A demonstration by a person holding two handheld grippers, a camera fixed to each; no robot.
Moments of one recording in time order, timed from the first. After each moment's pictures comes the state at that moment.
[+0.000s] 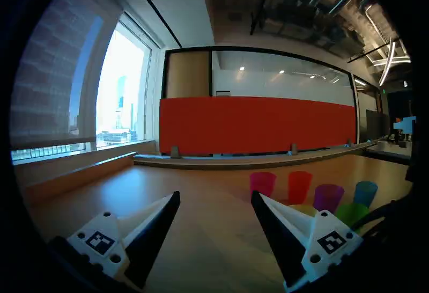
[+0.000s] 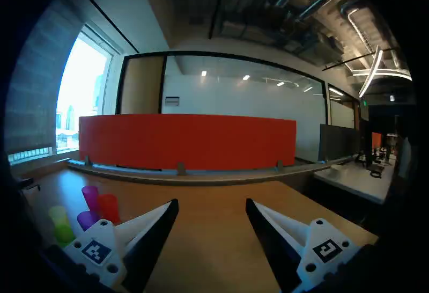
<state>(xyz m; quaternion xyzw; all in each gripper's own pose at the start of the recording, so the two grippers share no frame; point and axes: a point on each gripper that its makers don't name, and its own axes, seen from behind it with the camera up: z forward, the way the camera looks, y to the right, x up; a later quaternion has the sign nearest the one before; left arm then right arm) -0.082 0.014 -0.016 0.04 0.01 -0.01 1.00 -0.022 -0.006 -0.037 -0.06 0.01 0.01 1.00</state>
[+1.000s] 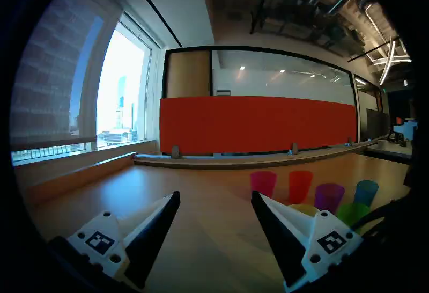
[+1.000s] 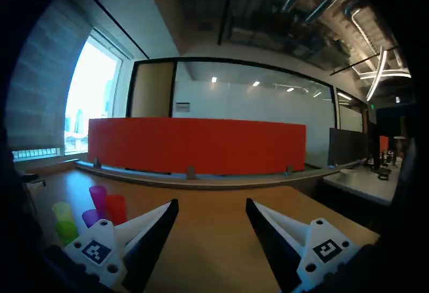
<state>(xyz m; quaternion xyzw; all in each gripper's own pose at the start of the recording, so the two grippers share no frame) -0.084 0.012 -0.015 0.04 0.01 -0.01 1.00 -0.035 -0.022 -0.031 -0.02 0.03 0.00 1.00</state>
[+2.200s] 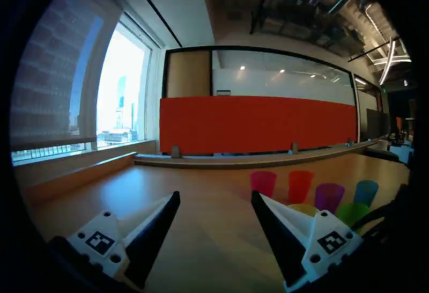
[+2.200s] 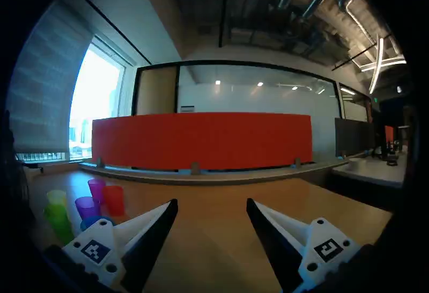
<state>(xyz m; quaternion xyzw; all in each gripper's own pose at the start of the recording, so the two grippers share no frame) -0.085 0.012 -0.014 0.04 0.01 -0.01 1.00 -0.091 -0.009 -0.009 0.00 0.05 0.03 1.00</state>
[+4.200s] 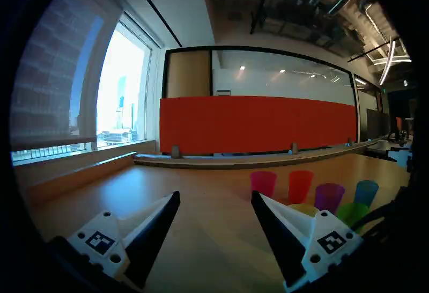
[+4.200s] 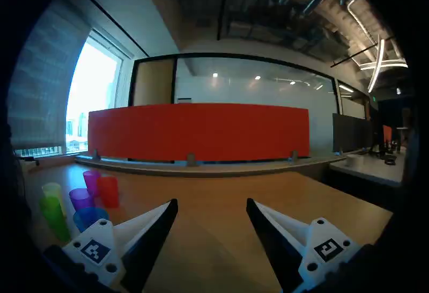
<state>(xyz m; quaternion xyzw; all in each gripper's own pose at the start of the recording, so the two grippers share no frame) -0.085 0.012 -0.014 0.04 0.01 -0.01 1.00 -0.102 -0.006 -0.006 -0.01 0.03 0.02 1.00</state>
